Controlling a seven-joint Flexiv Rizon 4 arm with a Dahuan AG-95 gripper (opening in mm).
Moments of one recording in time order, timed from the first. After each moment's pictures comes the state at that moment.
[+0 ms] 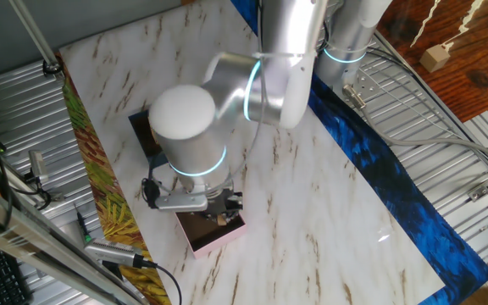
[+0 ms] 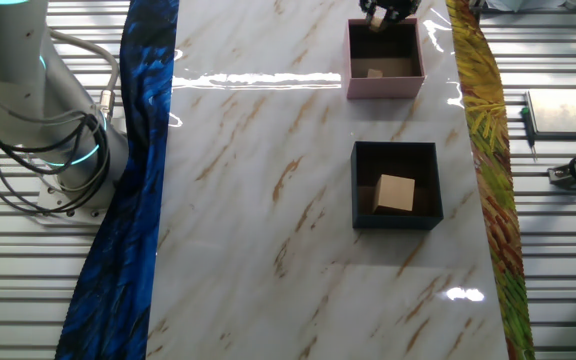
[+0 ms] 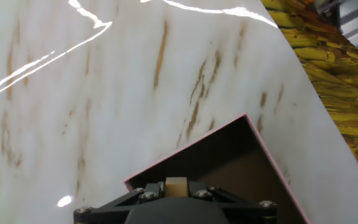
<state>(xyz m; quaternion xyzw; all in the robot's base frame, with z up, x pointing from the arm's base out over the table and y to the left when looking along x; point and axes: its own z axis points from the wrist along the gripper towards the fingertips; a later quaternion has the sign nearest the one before) 0.526 0.277 0.097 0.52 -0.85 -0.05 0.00</state>
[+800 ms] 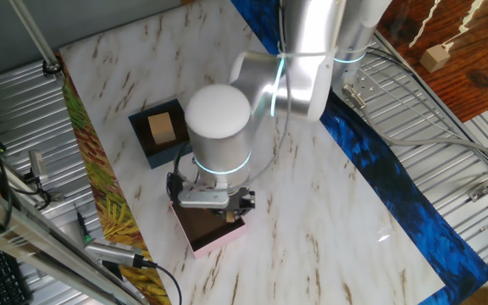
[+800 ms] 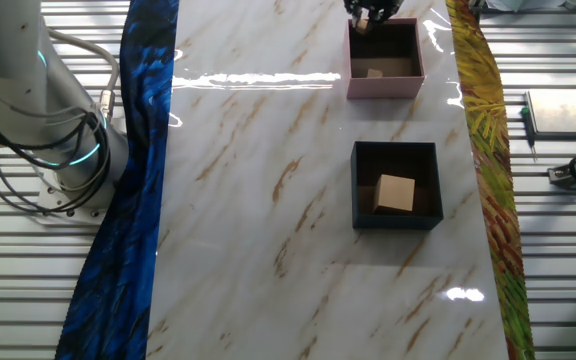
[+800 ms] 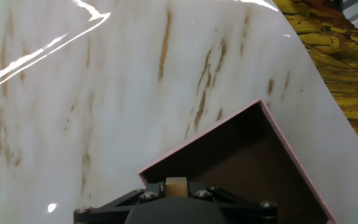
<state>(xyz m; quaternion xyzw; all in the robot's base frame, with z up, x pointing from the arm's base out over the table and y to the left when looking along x) 0.507 0.280 0.086 0.51 -0.86 -0.03 -0.01</state>
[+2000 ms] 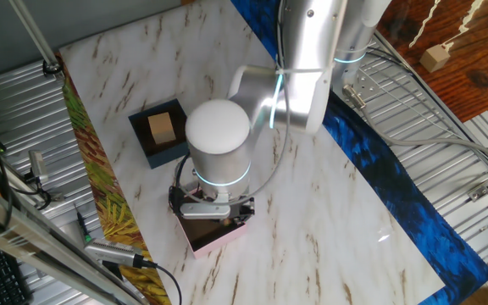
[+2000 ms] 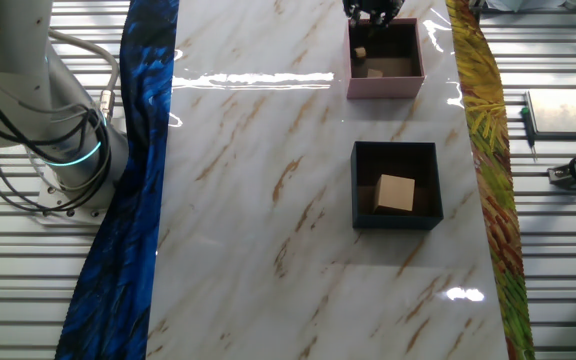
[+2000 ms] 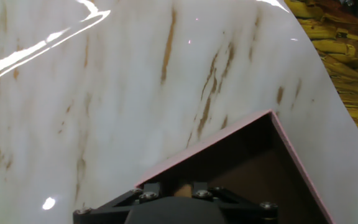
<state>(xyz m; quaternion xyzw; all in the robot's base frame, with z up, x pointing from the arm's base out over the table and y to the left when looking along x) 0.509 0.285 0.072 0.53 -0.85 -0.03 -0.01</state>
